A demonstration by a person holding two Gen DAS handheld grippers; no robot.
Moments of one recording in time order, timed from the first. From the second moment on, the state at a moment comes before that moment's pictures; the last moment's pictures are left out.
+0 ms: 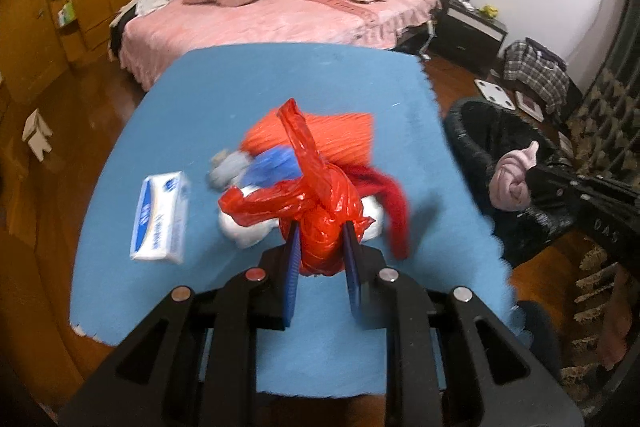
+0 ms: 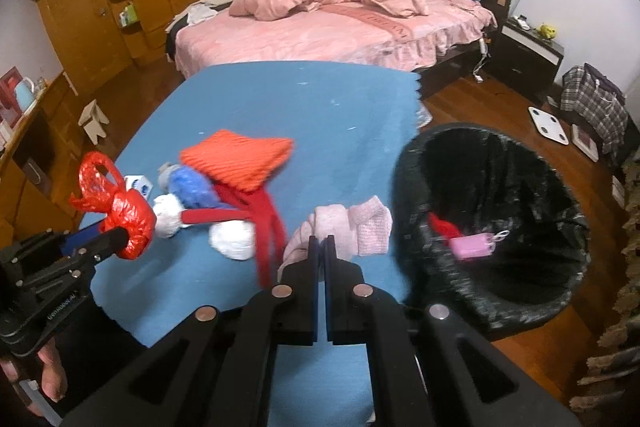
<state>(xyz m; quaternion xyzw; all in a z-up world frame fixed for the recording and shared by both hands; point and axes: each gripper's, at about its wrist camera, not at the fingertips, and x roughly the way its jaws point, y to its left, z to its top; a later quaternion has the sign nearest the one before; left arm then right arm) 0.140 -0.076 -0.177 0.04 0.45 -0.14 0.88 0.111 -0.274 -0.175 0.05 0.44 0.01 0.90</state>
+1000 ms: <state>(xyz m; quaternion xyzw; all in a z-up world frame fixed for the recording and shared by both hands) 0.198 -0.337 -0.203 0.06 0.46 -0.24 0.85 0.153 -0.511 -0.209 0.09 0.49 -0.05 0.87</state>
